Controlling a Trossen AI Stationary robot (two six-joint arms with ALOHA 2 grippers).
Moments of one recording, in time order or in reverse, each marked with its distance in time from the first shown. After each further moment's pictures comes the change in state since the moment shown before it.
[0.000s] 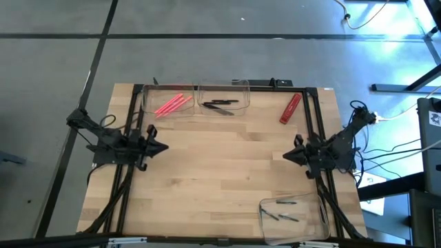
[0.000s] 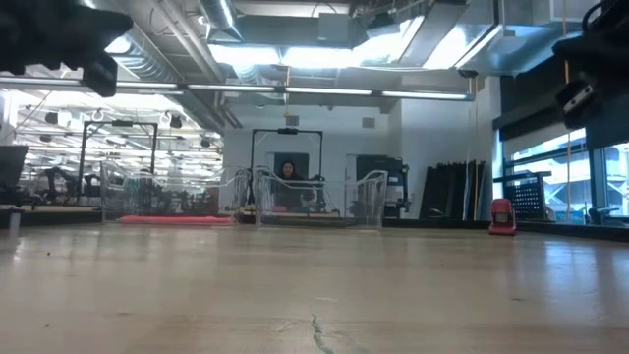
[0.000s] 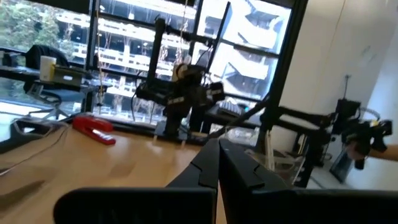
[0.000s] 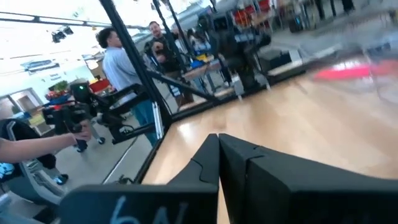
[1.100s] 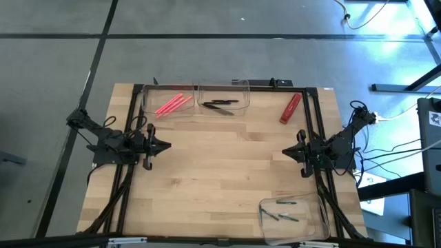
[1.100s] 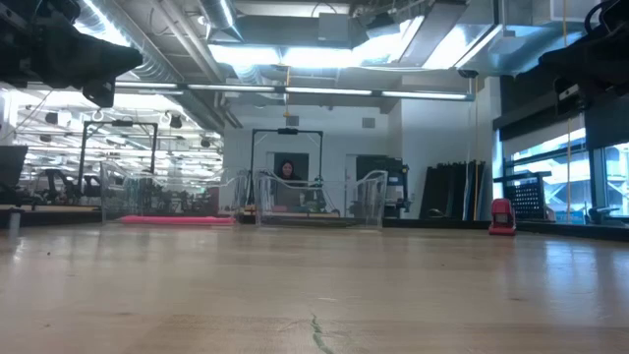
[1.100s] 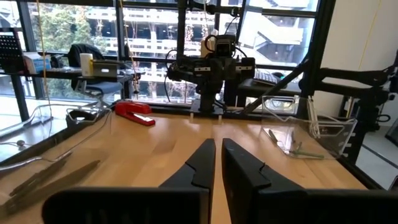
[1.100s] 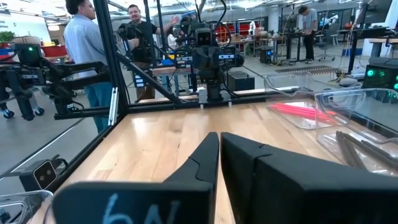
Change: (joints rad) left arm 0.000 0.000 0.000 -0.139 -0.112 0.096; right arm 0.000 0.000 -0.006 0.009 0.109 -0.325
